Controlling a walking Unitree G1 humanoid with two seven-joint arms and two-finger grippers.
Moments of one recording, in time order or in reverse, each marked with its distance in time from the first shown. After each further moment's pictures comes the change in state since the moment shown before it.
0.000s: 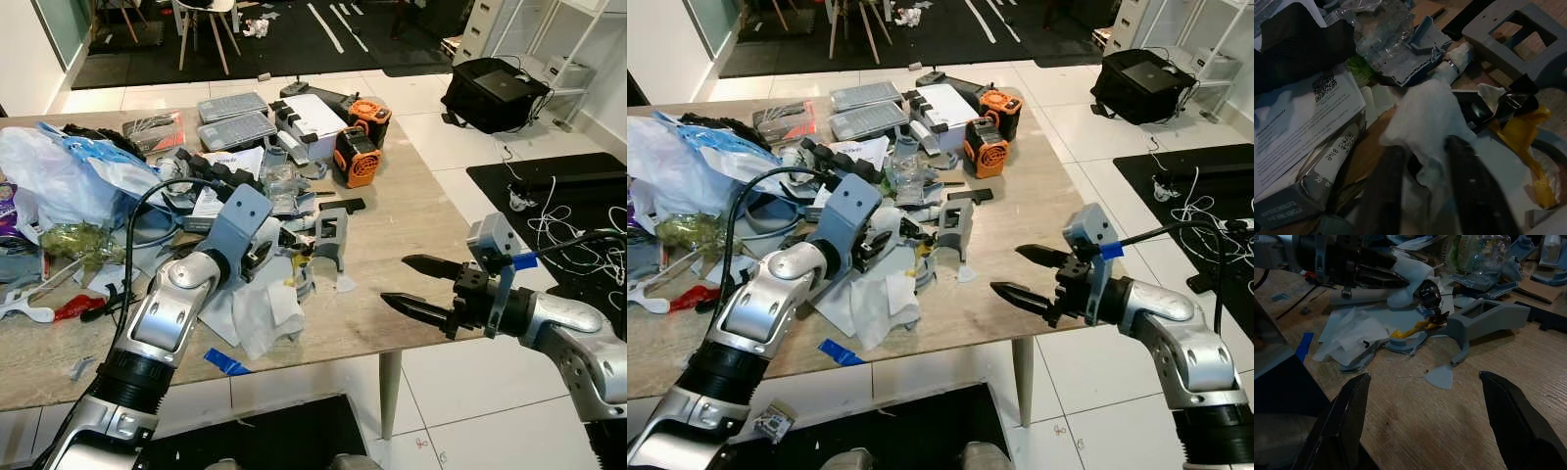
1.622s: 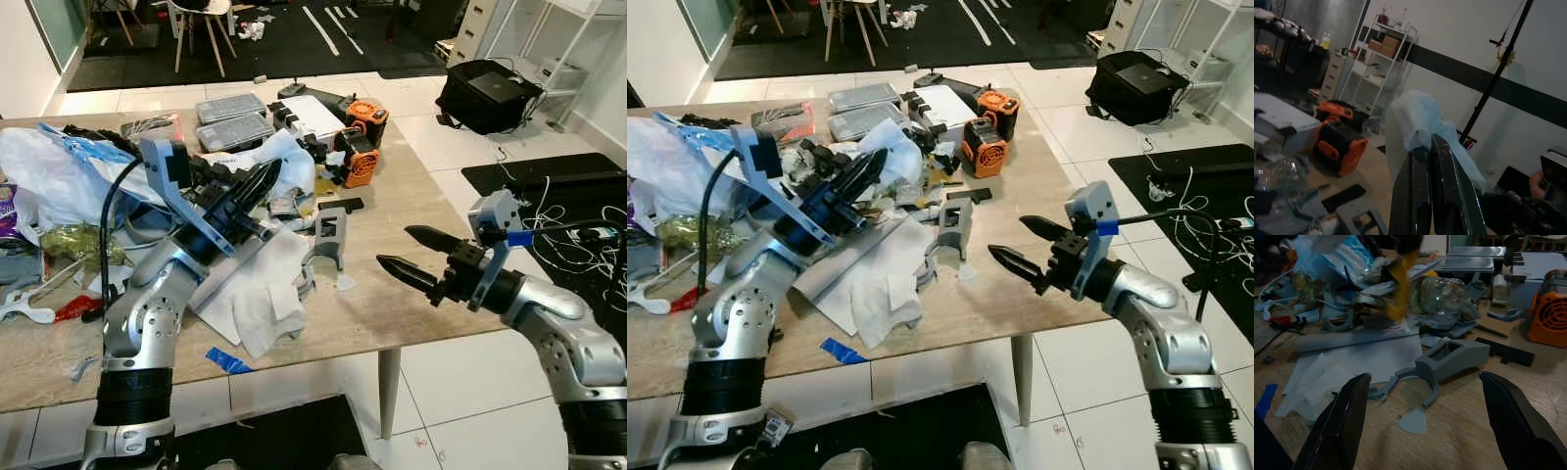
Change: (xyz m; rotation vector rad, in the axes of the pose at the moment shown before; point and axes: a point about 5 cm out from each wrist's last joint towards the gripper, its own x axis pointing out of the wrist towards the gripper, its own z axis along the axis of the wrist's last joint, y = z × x) left arm -0.038 0.005 0.052 -0.676 -0.751 -0.305; right arm 0.020 -0.011 0.012 0.008 -0.149 -0.141
